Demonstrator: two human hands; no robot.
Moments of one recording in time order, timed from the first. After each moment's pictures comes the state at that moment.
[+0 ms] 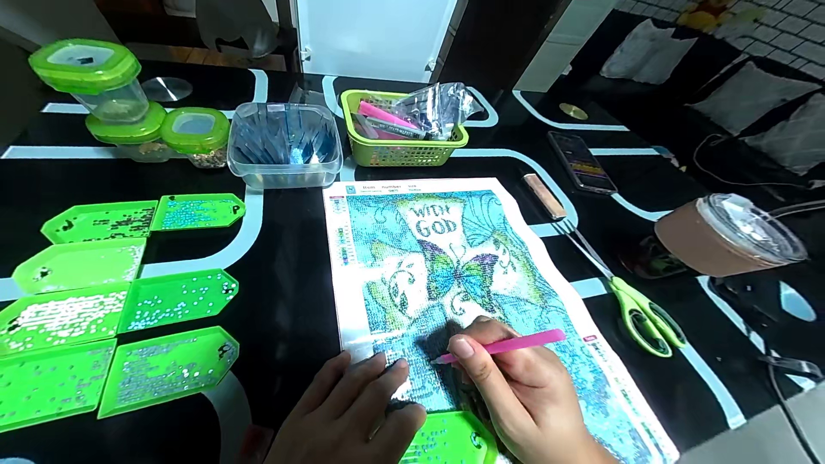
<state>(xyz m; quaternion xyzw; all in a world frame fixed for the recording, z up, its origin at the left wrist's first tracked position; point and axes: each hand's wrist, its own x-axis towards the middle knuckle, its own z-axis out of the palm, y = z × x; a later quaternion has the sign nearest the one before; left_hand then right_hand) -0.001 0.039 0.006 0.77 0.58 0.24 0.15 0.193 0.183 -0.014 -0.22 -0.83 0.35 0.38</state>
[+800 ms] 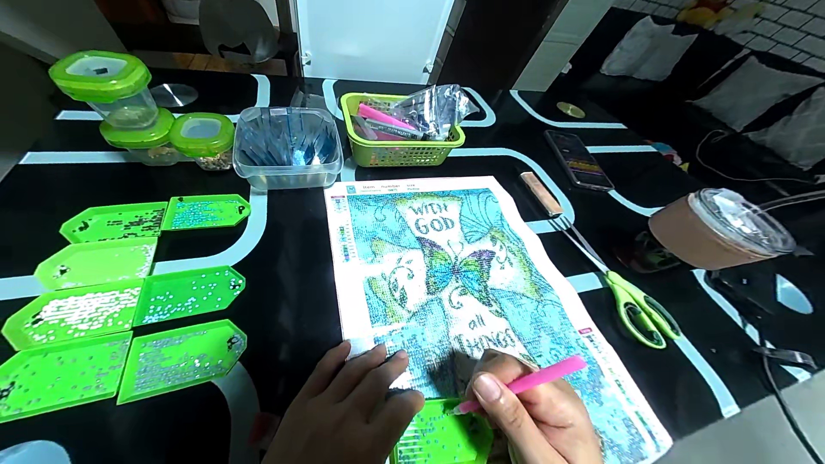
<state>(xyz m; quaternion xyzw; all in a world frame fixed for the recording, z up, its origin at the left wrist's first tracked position) -0.001 0.039 0.004 0.76 0.58 0.25 0.14 0.213 0.158 -0.009 -0.20 -0.80 0.44 0.37</state>
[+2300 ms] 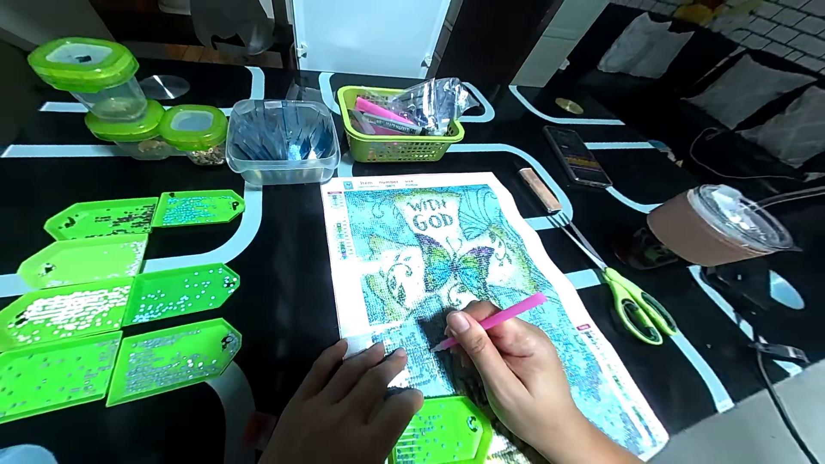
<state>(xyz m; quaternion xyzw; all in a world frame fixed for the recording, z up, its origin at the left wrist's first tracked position) -0.001 0.038 0.003 0.77 0.58 0.24 0.13 0.190 0.185 -0.010 -0.25 -0.81 0.38 0.37</state>
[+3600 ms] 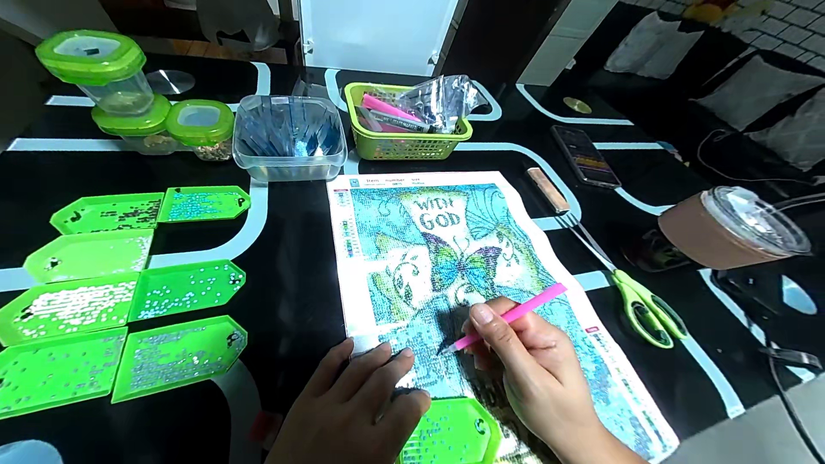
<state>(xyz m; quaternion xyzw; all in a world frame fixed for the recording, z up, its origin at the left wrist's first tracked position) -0.001 0.040 0.002 0.77 0.58 0.24 0.13 0.193 0.184 -0.009 -0.28 -0.73 0.48 0.39</state>
